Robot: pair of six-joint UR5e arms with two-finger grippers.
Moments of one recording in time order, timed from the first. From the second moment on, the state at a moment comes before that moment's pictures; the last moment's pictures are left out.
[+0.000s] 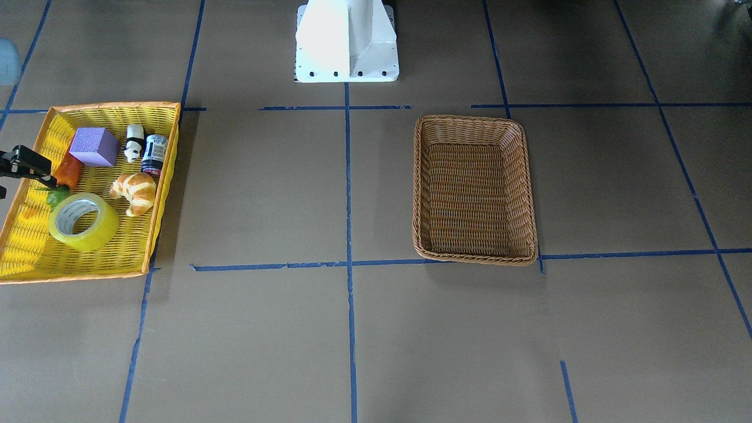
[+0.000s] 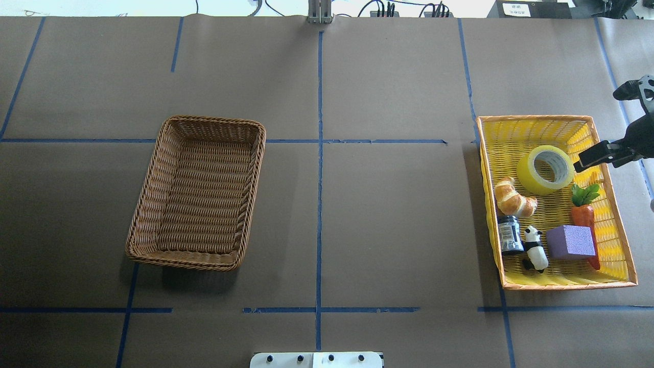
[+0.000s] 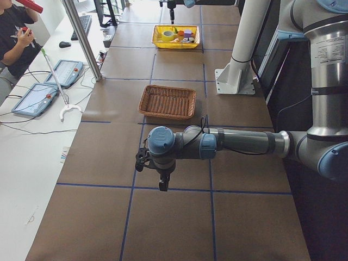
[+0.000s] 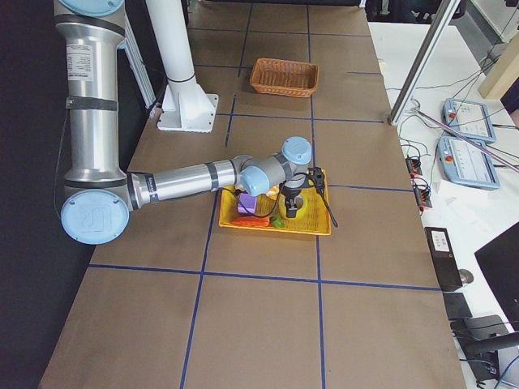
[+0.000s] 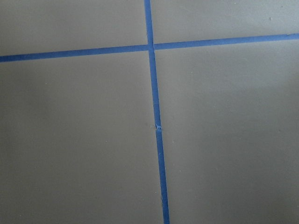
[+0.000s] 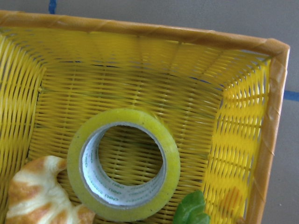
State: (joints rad) left arm -1.58 -1.42 -1.77 -1.51 -2.41 0.10; right arm 1.12 -1.57 1.75 -1.29 2.30 0.49
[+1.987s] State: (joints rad) left arm -1.58 -1.42 -1.80 -1.51 -2.46 0.10; right arm 1.04 -1.51 1.72 -1.12 2.31 0.71
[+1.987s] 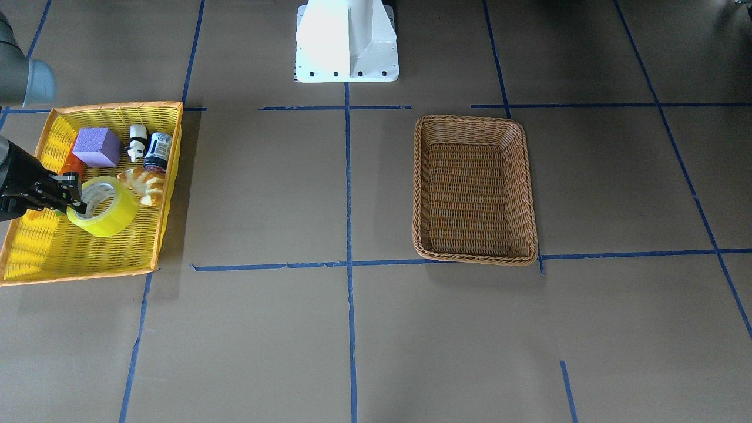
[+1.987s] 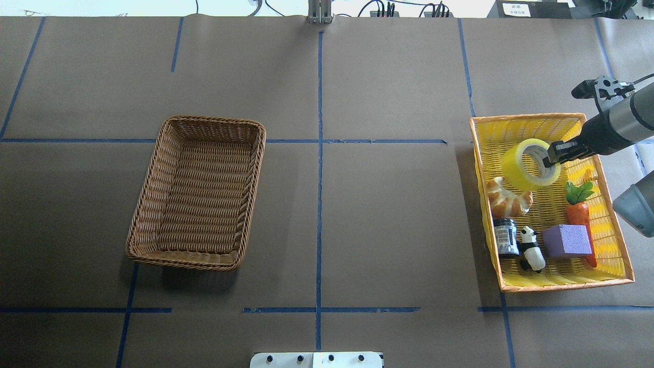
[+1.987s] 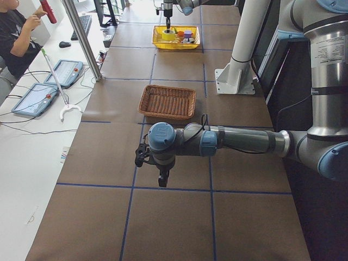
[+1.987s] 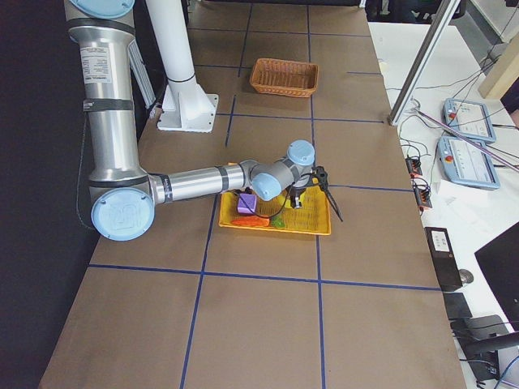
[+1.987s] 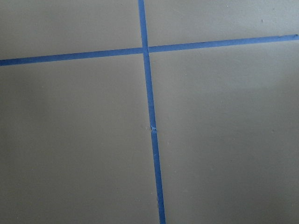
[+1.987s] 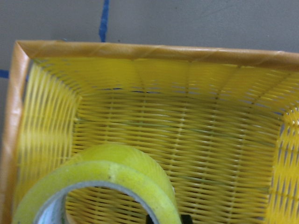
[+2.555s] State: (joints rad) left arm -1.57 -1.47 -1.85 -1.54 -2.68 -0.02; right arm 0.96 -1.38 1.94 -1.11 2.36 1.29
